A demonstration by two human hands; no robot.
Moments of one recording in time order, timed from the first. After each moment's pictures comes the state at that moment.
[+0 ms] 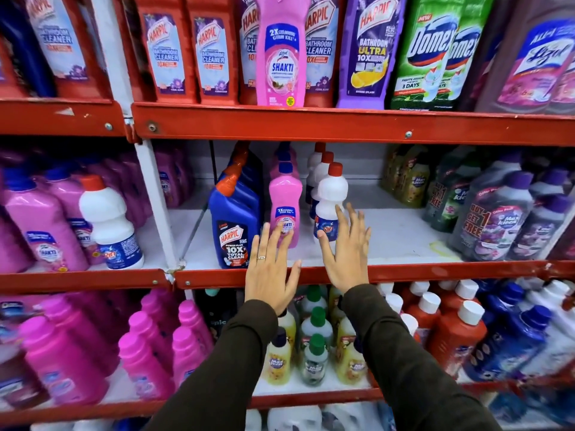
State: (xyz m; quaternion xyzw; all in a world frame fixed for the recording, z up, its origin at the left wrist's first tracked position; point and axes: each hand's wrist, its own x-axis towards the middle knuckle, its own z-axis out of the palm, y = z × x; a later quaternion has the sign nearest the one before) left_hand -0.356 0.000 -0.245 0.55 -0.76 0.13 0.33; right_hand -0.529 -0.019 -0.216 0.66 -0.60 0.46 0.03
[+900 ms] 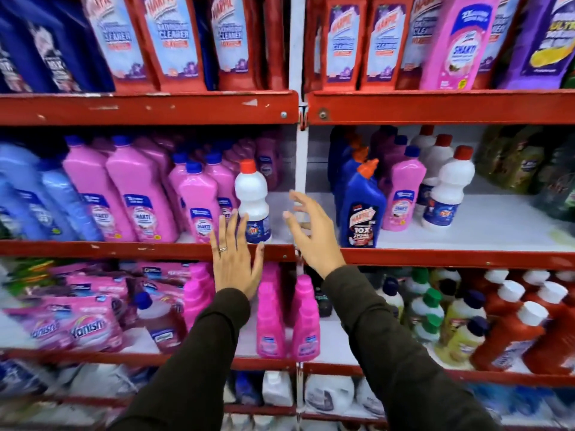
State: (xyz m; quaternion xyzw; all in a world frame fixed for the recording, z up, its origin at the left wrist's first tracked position) left_hand -0.040 0.039 -0.250 0.65 -0.65 0.14 0.36; right_hand -0.217 0.029 -0.176 0.71 -0.39 0.53 -0.25
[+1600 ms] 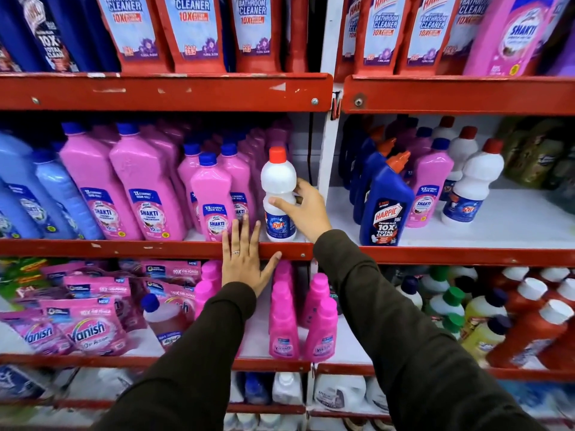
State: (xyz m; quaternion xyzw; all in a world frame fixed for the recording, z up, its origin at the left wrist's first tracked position) left_hand -0.002 -0.002 -0.292 0.65 -0.70 0.13 0.27; right_hand -0.155 -0.026 -0.158 0.64 -0.46 0.50 -0.36
